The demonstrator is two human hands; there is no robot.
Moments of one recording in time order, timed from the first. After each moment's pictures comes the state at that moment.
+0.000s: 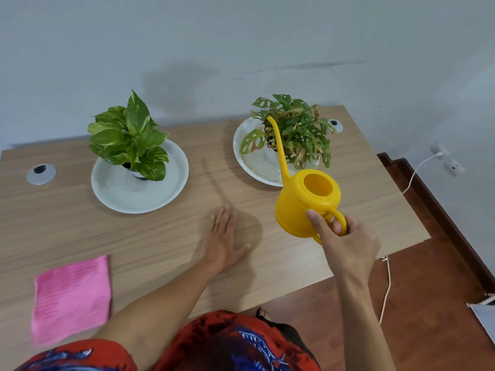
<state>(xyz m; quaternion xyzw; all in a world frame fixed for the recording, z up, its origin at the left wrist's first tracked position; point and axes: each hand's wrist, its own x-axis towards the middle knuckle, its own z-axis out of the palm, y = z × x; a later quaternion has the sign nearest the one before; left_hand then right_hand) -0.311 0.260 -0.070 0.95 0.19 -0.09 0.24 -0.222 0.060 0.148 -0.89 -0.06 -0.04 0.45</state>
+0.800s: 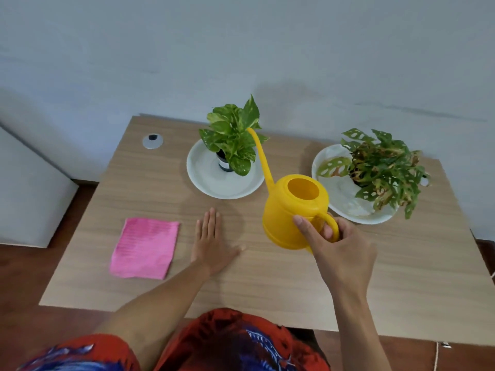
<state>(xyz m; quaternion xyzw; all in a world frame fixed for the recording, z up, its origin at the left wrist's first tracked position) -0.438 0.330 -0.080 0.86 0.46 -0.08 0.19 -0.290 0.169 0.172 -0.86 -0.25 0.07 0.44</state>
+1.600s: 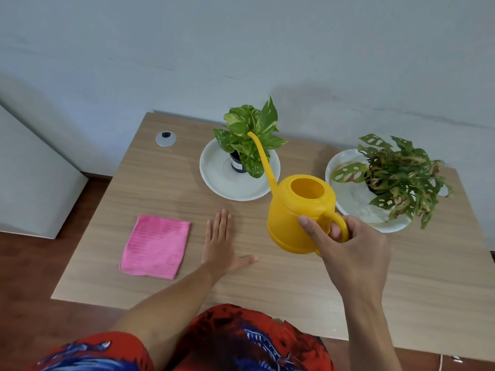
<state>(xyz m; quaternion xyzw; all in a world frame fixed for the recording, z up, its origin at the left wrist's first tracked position) -0.445 0.331 -0.082 0.87 0.44 -0.07 0.19 -0.306 0.190 0.196 -0.86 -0.30 0.08 0.41</state>
